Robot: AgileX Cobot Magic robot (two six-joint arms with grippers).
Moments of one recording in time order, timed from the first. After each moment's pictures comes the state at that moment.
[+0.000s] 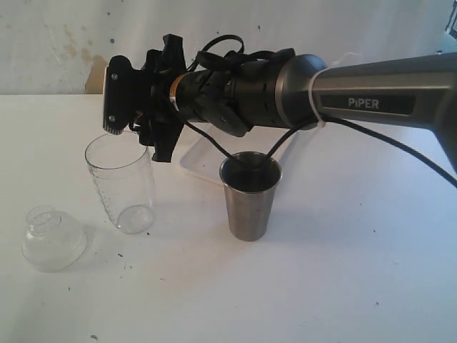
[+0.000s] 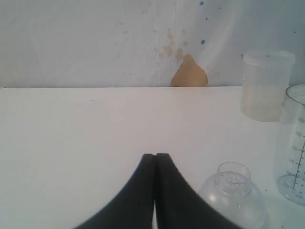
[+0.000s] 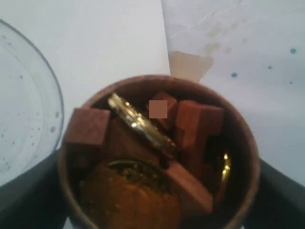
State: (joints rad) left arm 0.06 0.00 -0.01 0.03 0.22 0.00; right arm 0.62 2.03 -1.56 -0.45 0.05 -0.61
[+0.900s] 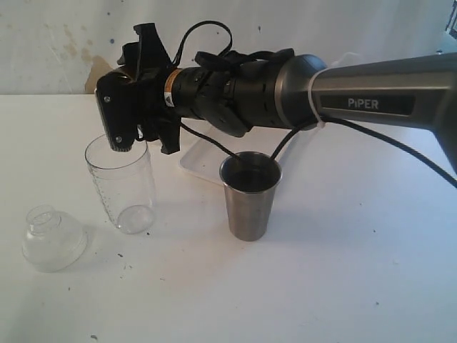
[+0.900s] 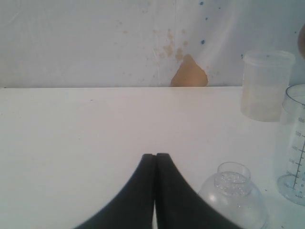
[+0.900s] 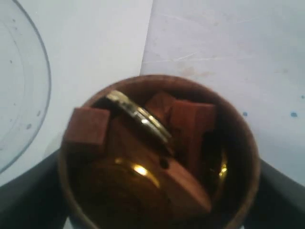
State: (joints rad) left arm 0.06 0.00 -0.01 0.03 0.22 0.00; right arm 0.62 2.03 -1.56 -0.45 -0.06 -0.97
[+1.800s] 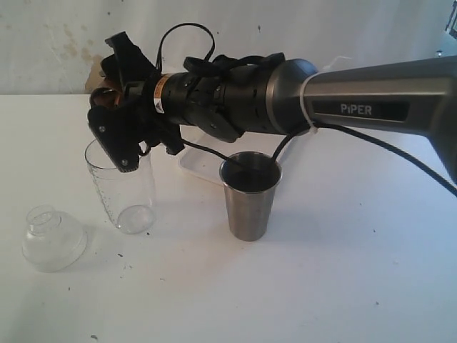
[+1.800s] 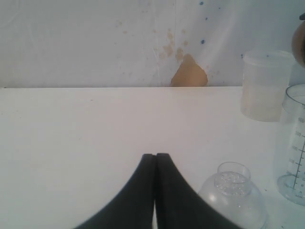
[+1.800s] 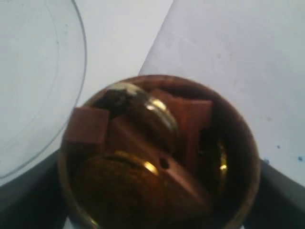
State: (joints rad) left arm 0.06 0.00 -0.01 0.03 0.22 0.00; right arm 0.65 2.03 -1.56 -0.45 -0.04 -1.25
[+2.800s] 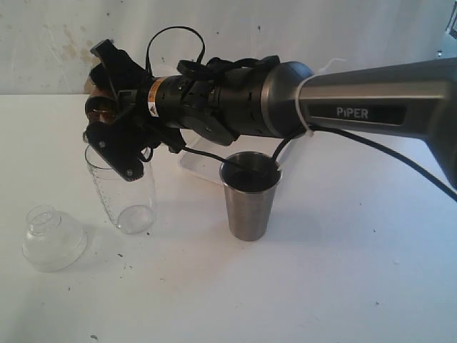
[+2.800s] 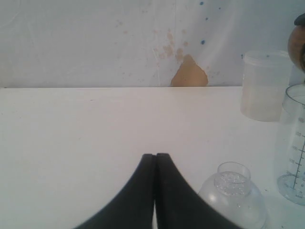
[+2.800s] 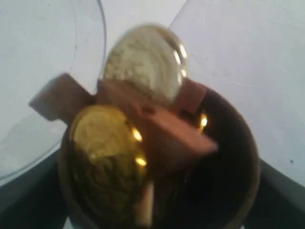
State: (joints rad) left arm 0.06 0.00 -0.01 0.03 0.22 0.00; right arm 0.67 2.03 -1.56 -0.45 -0.03 -1.40
